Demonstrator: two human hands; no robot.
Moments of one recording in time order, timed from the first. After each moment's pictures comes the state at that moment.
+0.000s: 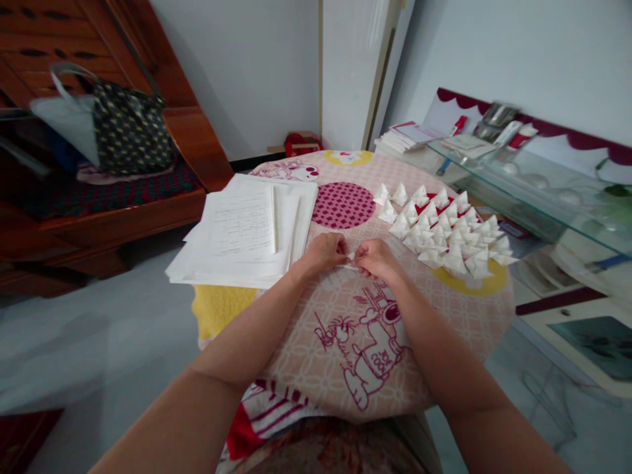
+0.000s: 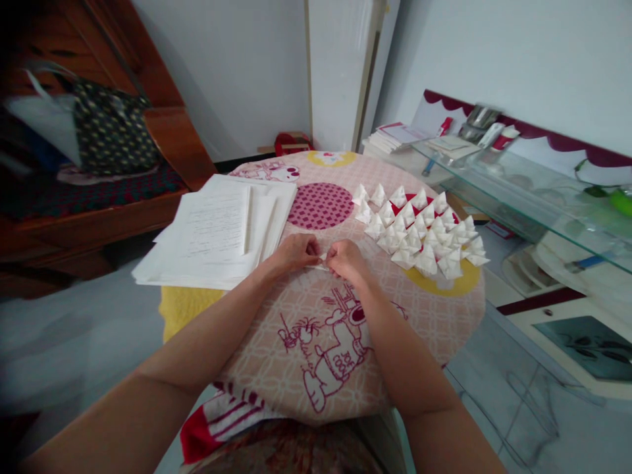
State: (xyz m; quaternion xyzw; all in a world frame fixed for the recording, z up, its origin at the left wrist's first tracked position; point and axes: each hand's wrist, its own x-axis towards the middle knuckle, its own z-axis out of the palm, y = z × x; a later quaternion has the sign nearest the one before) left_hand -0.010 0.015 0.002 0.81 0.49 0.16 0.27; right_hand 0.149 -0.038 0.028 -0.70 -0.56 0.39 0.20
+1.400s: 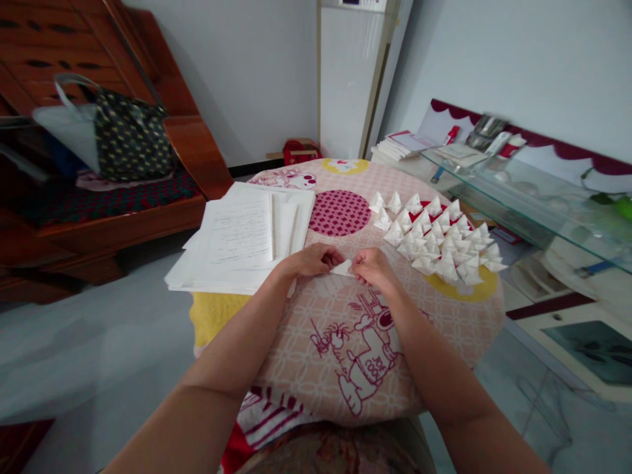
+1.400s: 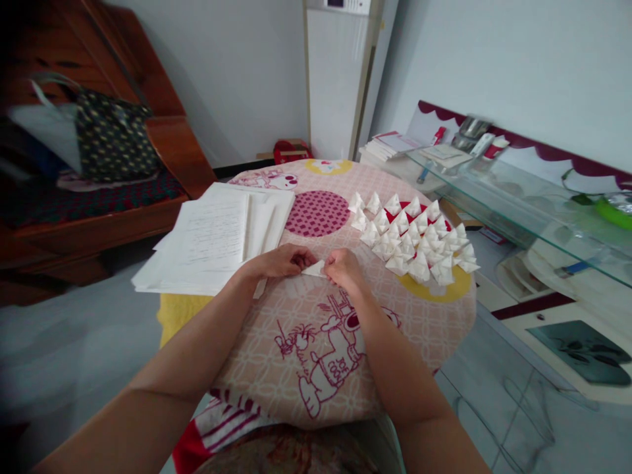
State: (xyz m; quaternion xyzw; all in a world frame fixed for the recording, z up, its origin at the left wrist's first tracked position) left_hand -0.041 0.020 0.010 0.77 0.34 0.16 0.51; right_hand 0.152 -0.038 0.014 -0.69 -0.54 0.40 0.25
